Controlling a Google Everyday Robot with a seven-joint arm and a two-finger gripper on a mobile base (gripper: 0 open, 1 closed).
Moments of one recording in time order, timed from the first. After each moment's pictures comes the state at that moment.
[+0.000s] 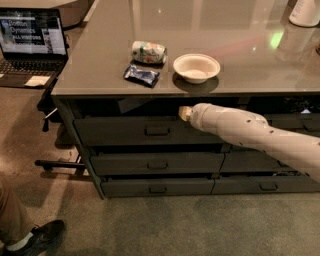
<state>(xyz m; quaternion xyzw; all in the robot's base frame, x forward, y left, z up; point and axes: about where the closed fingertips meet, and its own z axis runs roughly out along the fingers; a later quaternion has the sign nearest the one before) 0.695 -0.103 0.727 -0.05 0.85 0.24 0.47</state>
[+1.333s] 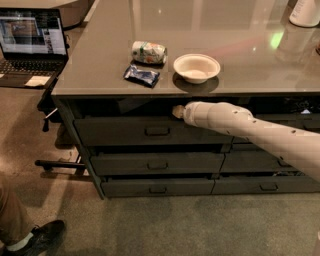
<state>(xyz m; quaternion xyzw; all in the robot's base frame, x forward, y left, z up) 0.738 -0.087 0.686 -0.05 0.86 0.26 0.43</state>
